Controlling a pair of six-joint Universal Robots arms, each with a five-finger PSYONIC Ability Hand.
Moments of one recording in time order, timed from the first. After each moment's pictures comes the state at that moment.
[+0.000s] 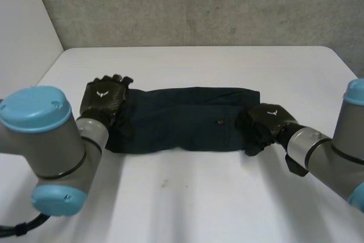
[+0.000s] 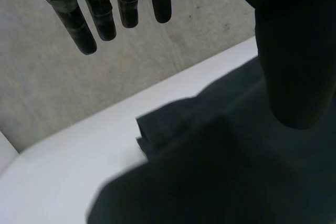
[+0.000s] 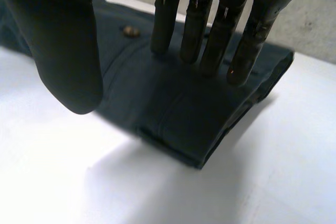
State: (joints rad) left arm 4.22 -1.95 -1.66 3.45 -1.74 3.26; right arm 1.85 -1.15 1.65 -0.07 1.22 2.99; left_hand 0.19 0.20 0.21 0.20 0.05; right_hand 0.54 0.64 0.64 0.64 0.43
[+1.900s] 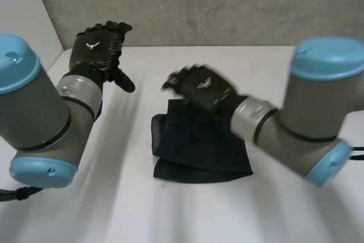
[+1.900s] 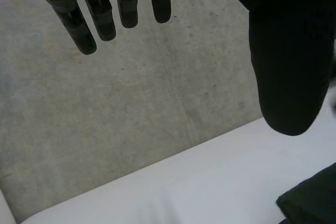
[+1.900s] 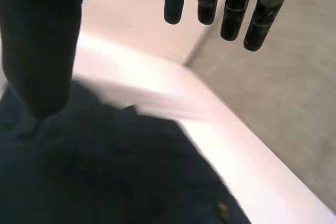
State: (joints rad) left arm 4.19 -1.84 -1.46 3.36 -1.74 3.18; right arm 2.14 -1.10 1.28 0.01 1.13 2.79; left_hand 0.19 0.20 0.21 0.20 0.05; right_hand 0.20 0.22 0.21 0.24 0.07
